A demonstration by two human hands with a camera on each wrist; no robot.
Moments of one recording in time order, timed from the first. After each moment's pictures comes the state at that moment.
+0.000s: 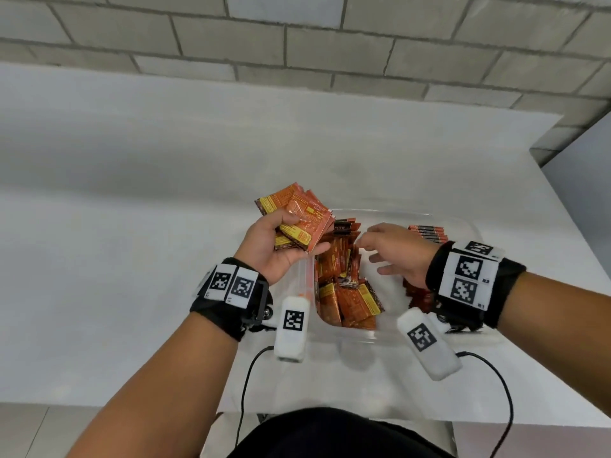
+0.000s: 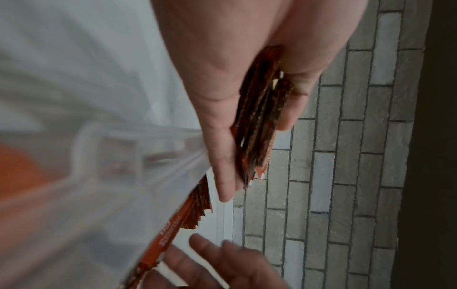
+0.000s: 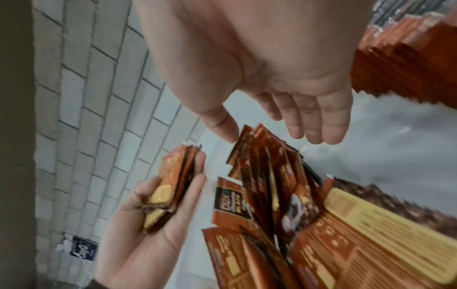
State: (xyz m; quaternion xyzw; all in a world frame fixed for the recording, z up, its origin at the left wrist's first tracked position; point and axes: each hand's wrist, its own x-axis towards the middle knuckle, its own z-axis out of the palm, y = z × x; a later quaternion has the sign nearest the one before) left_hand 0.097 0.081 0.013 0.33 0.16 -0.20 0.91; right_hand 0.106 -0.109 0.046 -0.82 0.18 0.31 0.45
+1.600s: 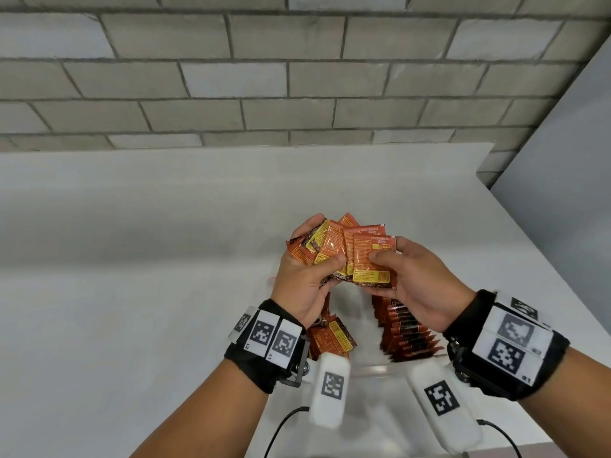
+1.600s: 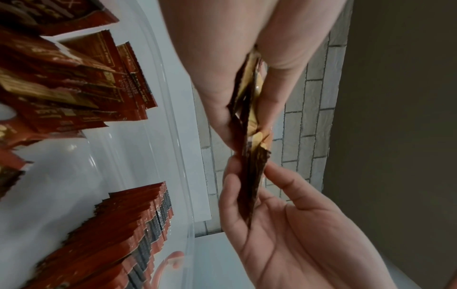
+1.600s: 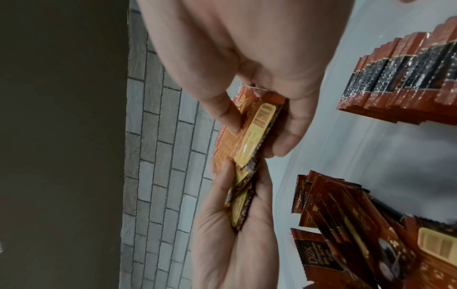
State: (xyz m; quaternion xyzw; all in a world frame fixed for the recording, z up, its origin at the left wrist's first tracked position) left_hand 0.089 -0.008 0.043 0.43 -0.02 -0.11 0.90; right_hand 0.073 -0.161 0.083 -0.65 0.16 0.13 0.73
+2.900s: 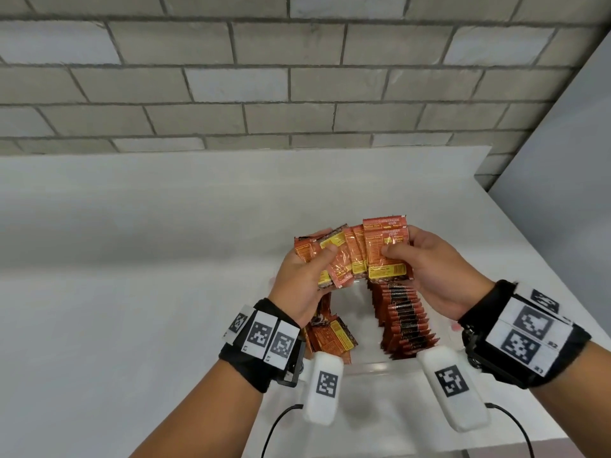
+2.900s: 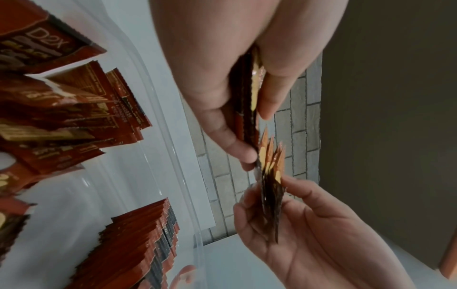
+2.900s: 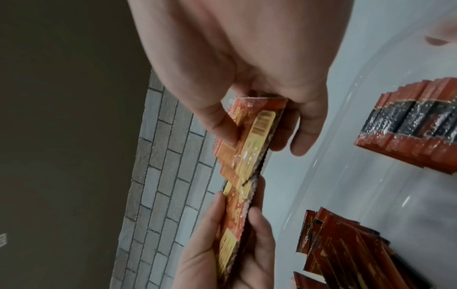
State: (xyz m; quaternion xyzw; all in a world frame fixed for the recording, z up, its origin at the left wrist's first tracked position) left_hand 0.086 -0.002 0.049 0.51 0.02 -0.15 0.85; right_hand 0.075 -0.175 0.095 -0.71 0.10 0.11 0.69
